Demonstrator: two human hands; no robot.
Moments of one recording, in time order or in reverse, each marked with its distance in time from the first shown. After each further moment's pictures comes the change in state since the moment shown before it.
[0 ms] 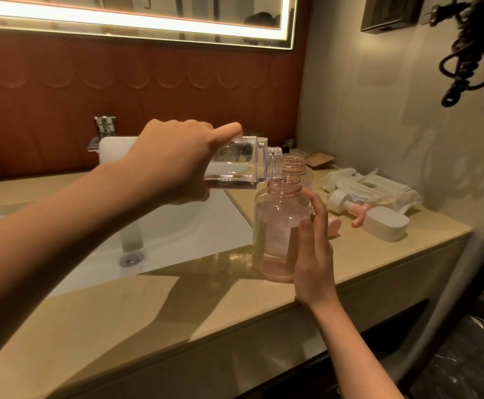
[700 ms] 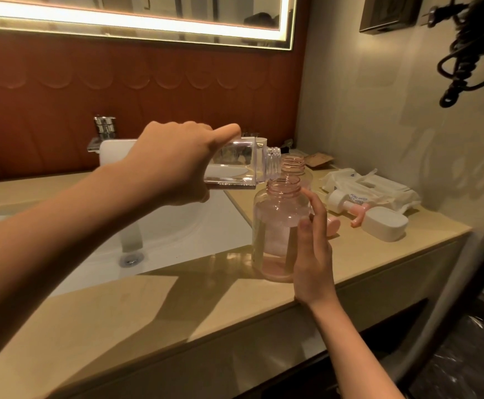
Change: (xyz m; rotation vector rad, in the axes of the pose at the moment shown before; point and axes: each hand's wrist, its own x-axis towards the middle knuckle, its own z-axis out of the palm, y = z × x) left_hand -0.001 0.000 -0.001 -0.002 -0.036 -0.013; right_hand 0.000 -0.002 0.000 -0.002 0.007 -0.005
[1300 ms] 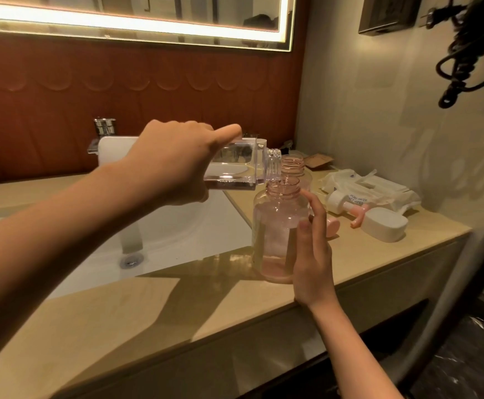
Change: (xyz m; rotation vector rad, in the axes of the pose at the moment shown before) left_hand 0.001 0.000 -0.003 0.029 0.025 0.018; right_hand 0.000 -0.002 0.000 0.009 -0.004 0.006
